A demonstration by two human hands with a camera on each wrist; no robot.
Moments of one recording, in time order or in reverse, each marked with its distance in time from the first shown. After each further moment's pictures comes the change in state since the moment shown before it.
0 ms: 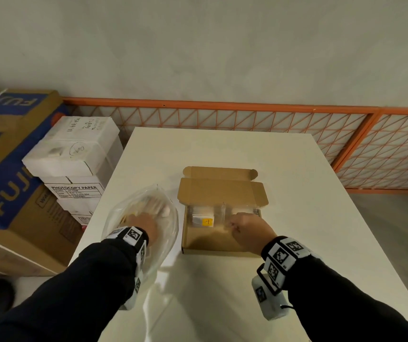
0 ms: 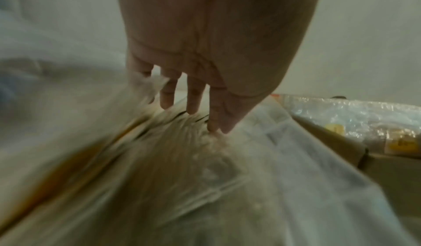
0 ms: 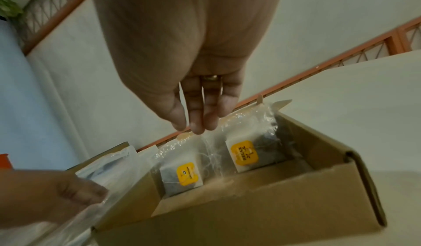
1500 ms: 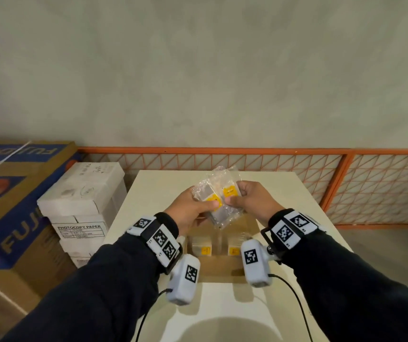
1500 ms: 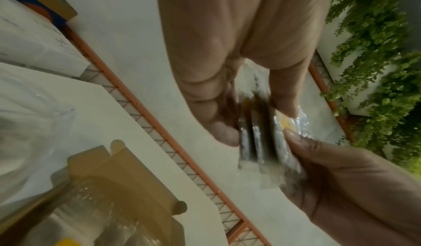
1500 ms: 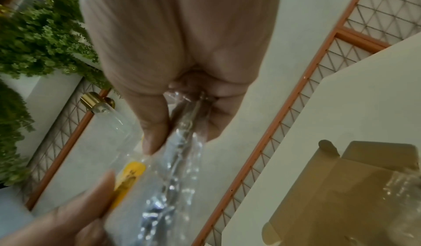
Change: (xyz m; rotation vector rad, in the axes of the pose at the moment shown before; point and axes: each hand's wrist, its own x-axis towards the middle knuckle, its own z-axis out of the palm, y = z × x) left_hand -0.110 0.061 -0.098 -1.483 -0.038 0.620; right_hand -0.016 -0.049 -0.116 0.788 0.264 -0.091
